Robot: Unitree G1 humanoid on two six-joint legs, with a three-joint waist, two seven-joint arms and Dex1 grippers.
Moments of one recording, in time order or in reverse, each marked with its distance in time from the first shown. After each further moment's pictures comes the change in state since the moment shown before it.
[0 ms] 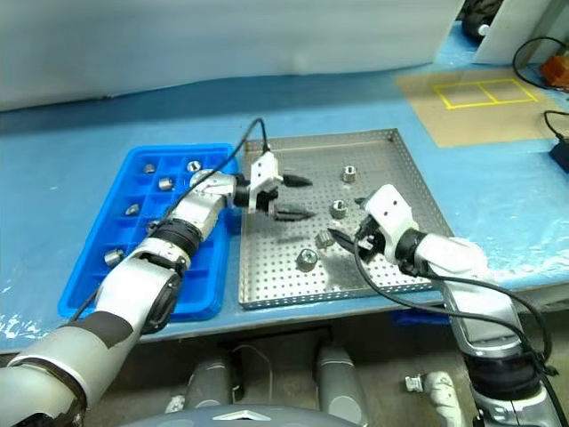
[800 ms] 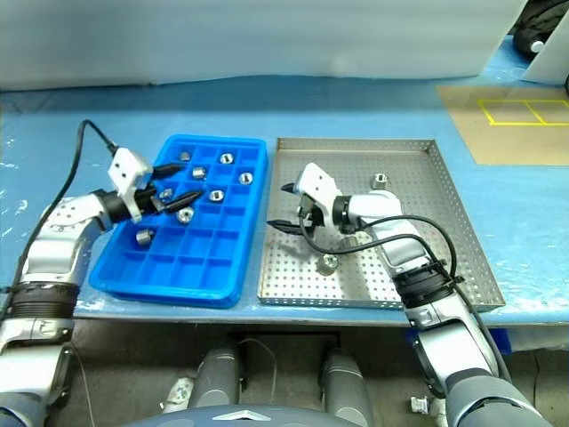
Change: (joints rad) left arm 0.501 0.443 0.271 -0.810 -0.187 0.437 0.381; right arm -0.503 0.174 0.330 0.629 -0.054 -0.369 0.283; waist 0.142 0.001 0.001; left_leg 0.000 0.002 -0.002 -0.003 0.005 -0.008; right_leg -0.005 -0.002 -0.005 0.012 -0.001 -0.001
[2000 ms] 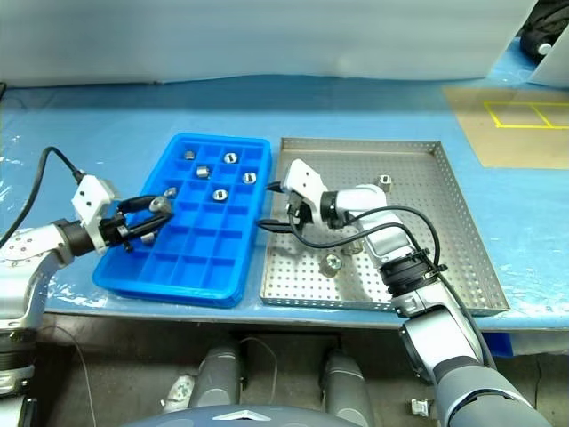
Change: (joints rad) left arm 0.315 0.108 0.161 -0.270 -0.017 0.149 0.001; right arm -0.092 0.076 0.046 0.147 -0.002 -0.083 0.068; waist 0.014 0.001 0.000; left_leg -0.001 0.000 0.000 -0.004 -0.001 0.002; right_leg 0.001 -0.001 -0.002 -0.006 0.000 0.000
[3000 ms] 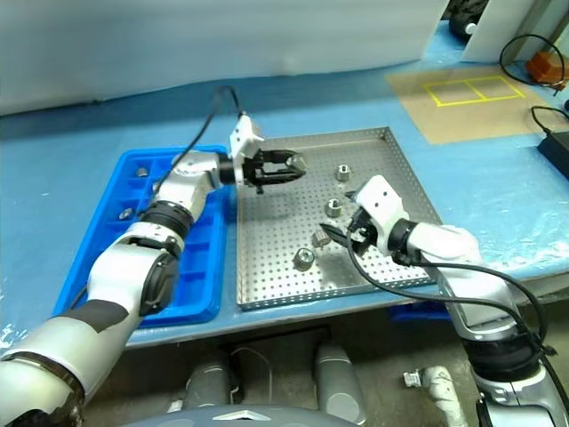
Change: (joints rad) left arm -0.868 -0.475 -0.208 1.015 0.175 -0.421 -0.341; right arm 0.404 -0.282 -0.234 -0.624 0.112 0.372 -0.327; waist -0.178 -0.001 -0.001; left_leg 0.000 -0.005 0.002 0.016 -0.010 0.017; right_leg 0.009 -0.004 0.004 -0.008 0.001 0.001
